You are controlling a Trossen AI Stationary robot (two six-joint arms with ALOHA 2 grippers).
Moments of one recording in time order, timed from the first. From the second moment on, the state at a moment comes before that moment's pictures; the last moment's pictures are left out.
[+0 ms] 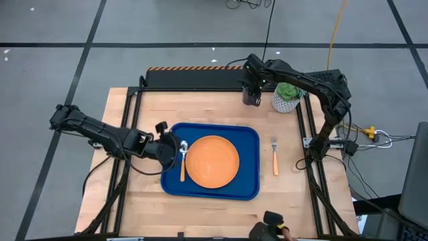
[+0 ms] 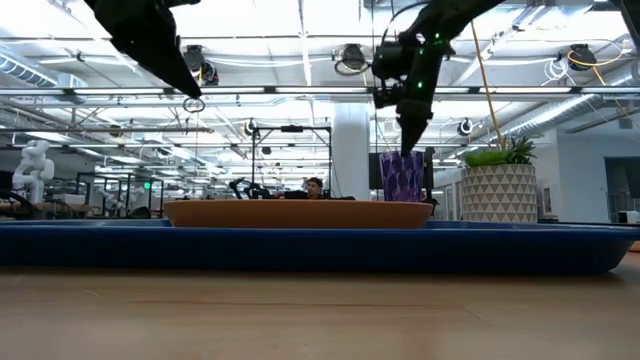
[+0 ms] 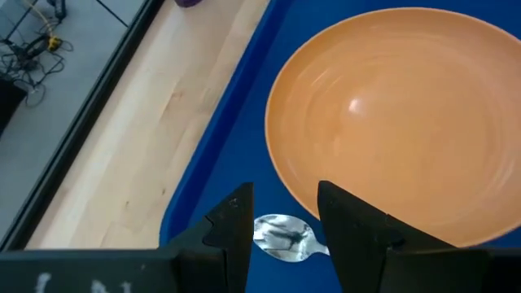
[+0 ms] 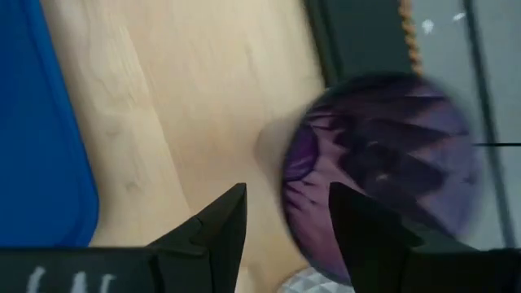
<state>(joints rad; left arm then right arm) -0.31 1.20 0.92 -0.71 -0.57 -0.36 -0.71 1.75 1.53 -1.01 0.03 -0.44</state>
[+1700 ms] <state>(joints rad) -0.39 1.20 0.92 -0.76 -0.63 -0.46 -0.17 1.60 1.50 -1.21 -0.06 -0.13</state>
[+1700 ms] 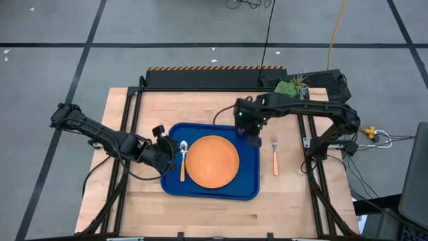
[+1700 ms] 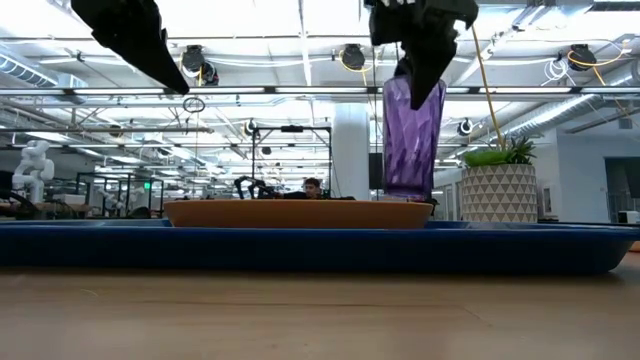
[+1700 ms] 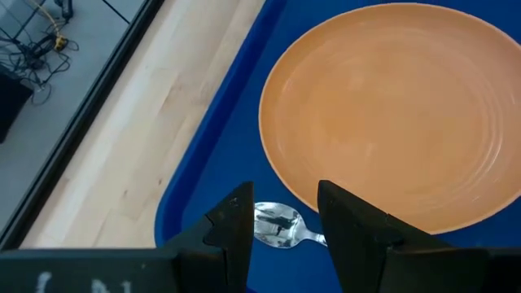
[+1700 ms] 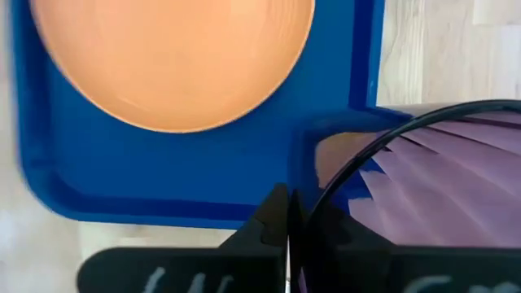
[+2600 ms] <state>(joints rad) -0.48 1.20 0.80 -0.78 -0.63 -0.71 -0.13 1.70 1.41 -1.16 -0.05 -0.07</state>
